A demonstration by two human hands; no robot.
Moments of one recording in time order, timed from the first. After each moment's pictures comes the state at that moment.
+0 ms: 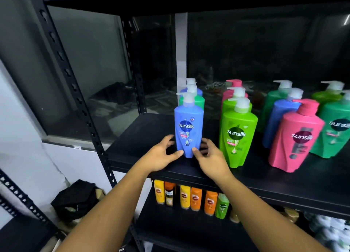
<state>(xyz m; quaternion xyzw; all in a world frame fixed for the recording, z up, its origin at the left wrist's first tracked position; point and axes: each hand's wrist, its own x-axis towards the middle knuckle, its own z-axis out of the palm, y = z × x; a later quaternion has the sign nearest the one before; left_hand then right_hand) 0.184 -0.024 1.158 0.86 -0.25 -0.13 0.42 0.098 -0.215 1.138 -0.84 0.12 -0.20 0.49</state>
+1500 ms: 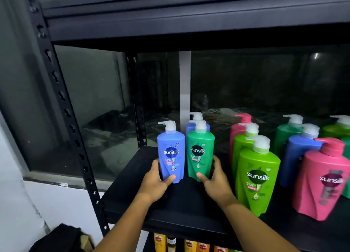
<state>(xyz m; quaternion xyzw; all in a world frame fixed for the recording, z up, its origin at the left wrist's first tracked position) 0.269 -0.013 1.141 0.82 -0.20 -0.01 0.53 0.200 -0.232 1.121 -0.77 0.10 -0.27 0.57</state>
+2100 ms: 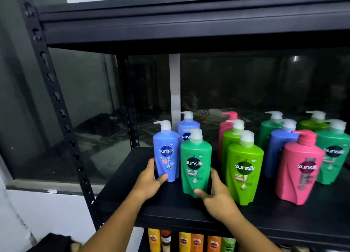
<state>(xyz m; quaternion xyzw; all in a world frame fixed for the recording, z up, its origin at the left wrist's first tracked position) 0.280 -0.010 1.134 0.84 -0.24 -0.02 0.49 0.122 -0.214 1.120 -0.81 0.09 -0.24 0.52</state>
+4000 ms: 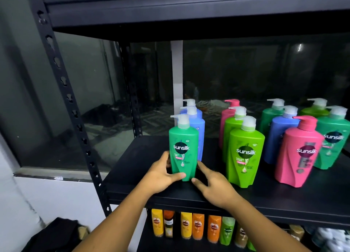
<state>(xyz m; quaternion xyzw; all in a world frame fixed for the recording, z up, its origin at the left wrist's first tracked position) 0.222 -0.011 1.155 0.83 -0.32 -0.08 0.46 0.105 -0.206 1.130 -0.94 0.03 -0.14 0.30</state>
